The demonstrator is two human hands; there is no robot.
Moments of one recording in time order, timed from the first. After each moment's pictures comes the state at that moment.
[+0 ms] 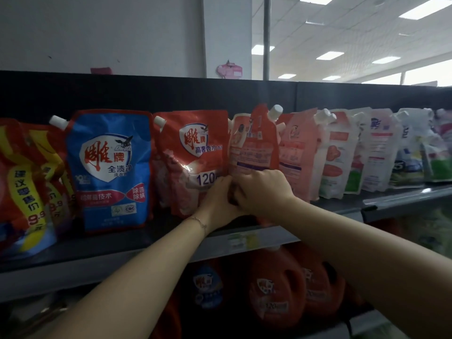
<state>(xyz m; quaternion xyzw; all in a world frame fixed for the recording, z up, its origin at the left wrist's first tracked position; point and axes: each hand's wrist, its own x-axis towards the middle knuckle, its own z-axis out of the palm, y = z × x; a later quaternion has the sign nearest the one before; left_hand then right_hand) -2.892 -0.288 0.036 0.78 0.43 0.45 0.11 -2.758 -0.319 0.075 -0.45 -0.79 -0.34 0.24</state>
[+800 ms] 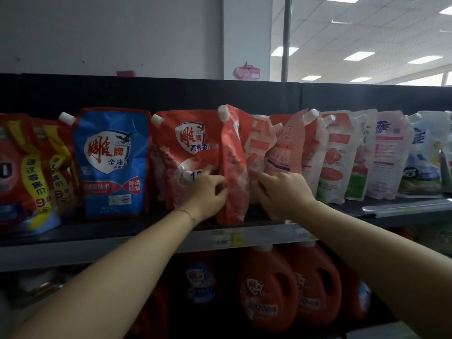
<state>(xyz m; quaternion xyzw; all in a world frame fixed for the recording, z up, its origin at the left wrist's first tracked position) -2.877 -0.309 0.049 0.74 0.52 0.41 -0.09 -2.675 -0.293 0.056 -0.37 -0.79 -0.32 0.37</state>
